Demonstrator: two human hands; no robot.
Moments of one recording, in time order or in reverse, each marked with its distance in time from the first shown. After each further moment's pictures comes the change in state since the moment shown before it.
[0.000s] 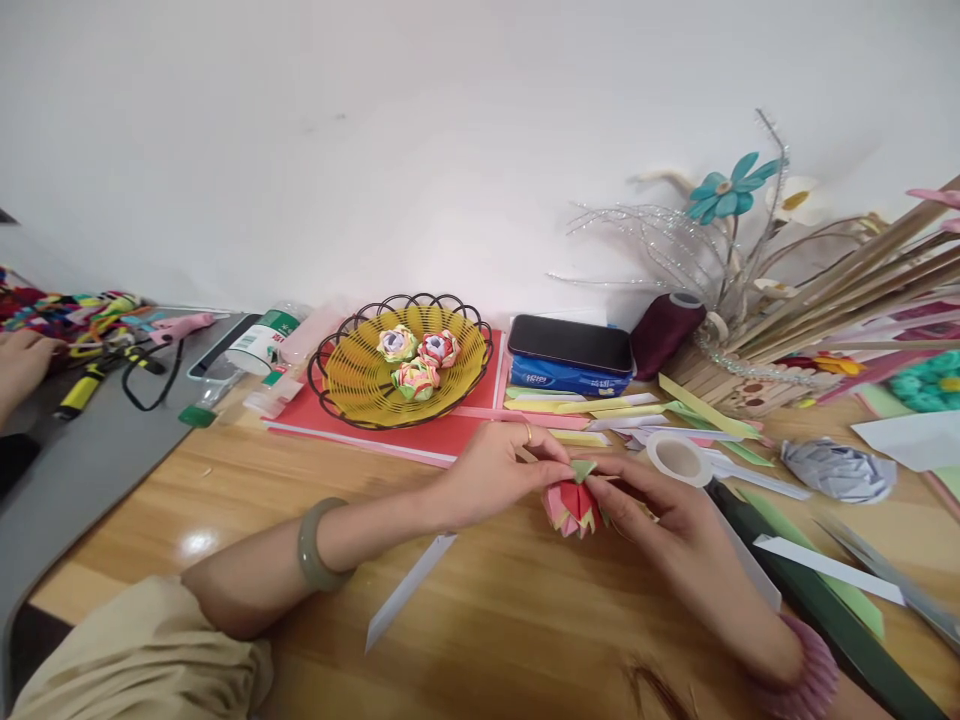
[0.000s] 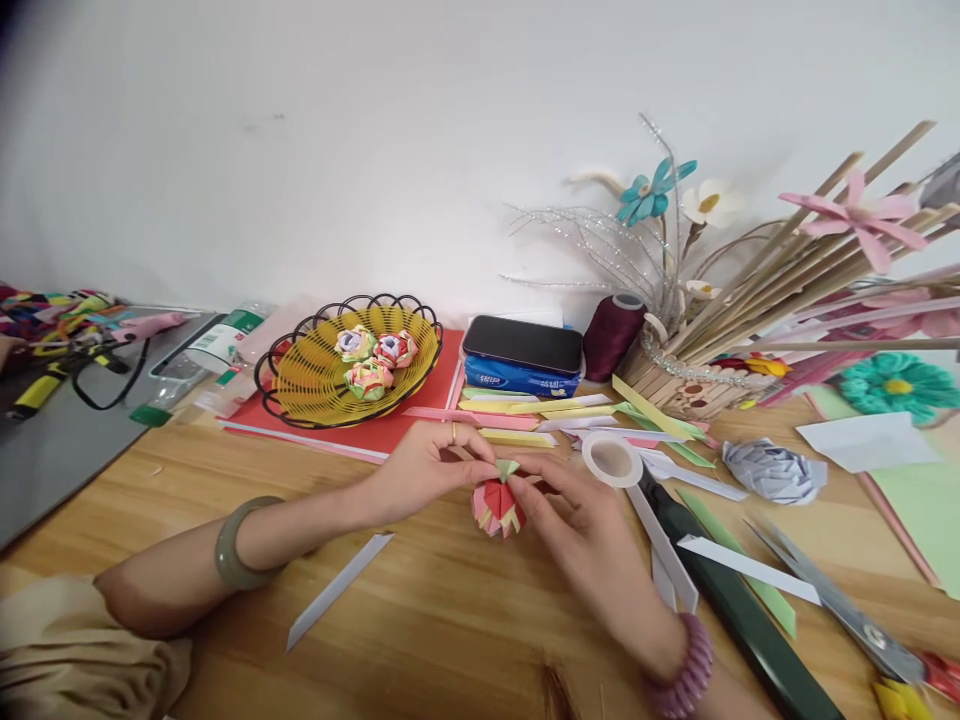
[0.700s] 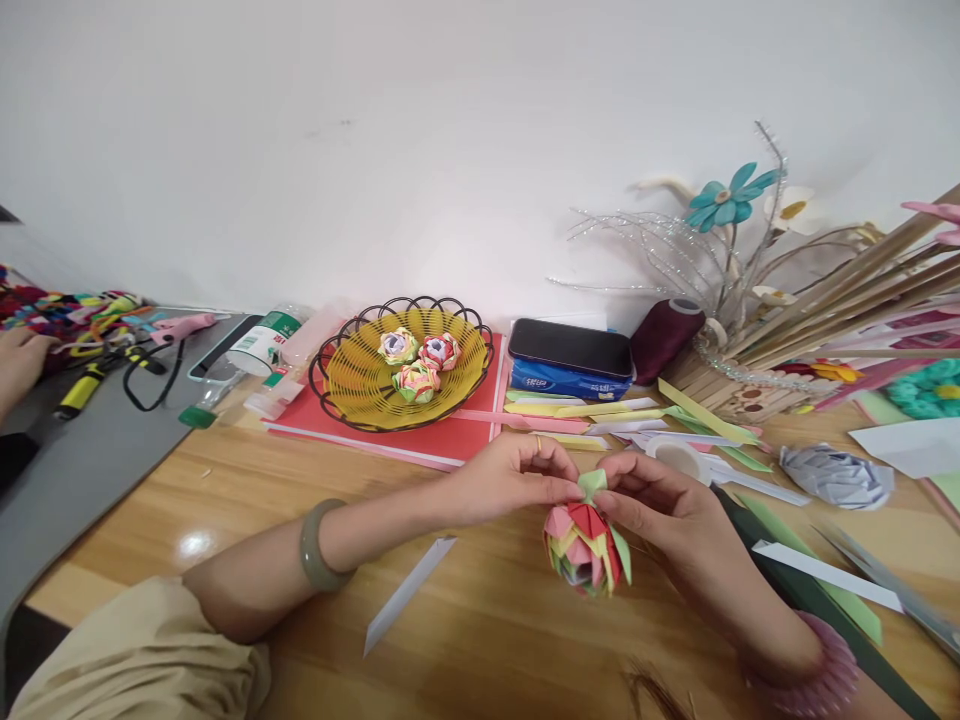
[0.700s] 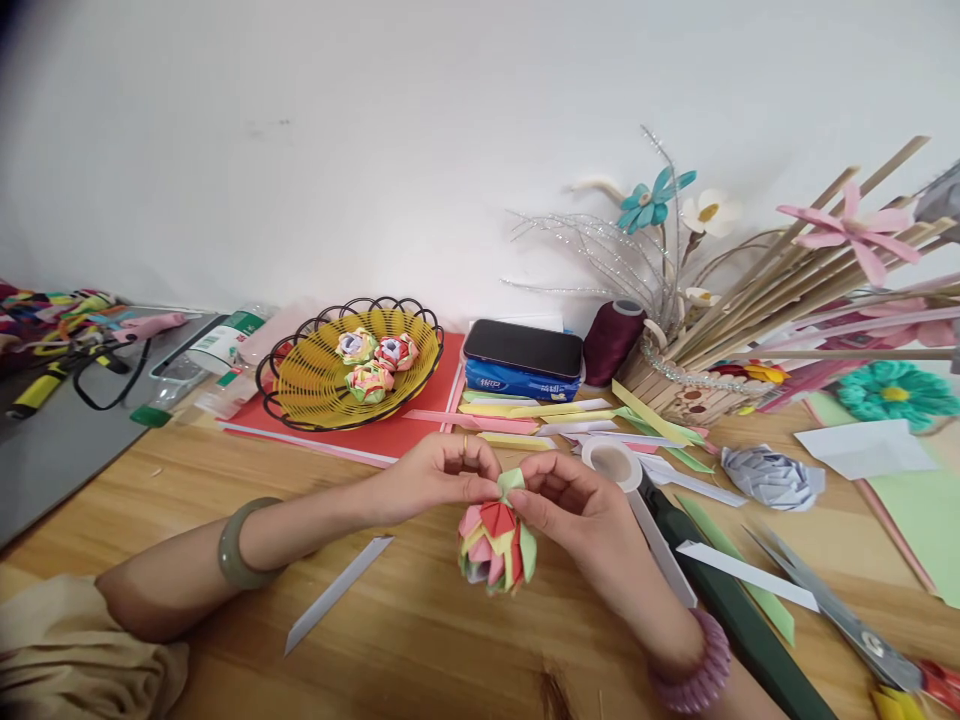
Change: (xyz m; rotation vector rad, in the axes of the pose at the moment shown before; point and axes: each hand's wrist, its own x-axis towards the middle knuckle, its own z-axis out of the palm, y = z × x) left_hand 0.005 0.000 -0.004 0.004 -0.086 -0.032; right_hand 0.004 0.008 -0.002 0.444 -0.056 0.269
